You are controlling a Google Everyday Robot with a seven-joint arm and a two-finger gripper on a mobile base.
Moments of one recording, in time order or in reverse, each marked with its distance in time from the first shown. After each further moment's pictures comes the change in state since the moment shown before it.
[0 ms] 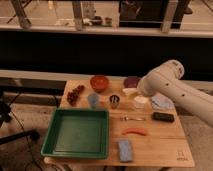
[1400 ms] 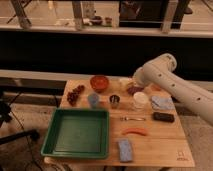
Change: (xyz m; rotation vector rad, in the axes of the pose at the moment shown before) arm -0.007 -0.058 0.040 0.073 -0.047 -0.026
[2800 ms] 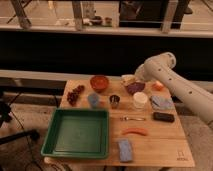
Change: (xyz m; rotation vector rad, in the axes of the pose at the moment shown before) arm 0.031 -0.030 0.047 0.004 -0.008 0.012
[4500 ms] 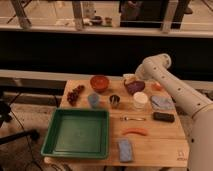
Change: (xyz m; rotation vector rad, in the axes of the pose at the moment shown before) arm 0.026 -0.019 0.058 -0.004 0.027 0.023
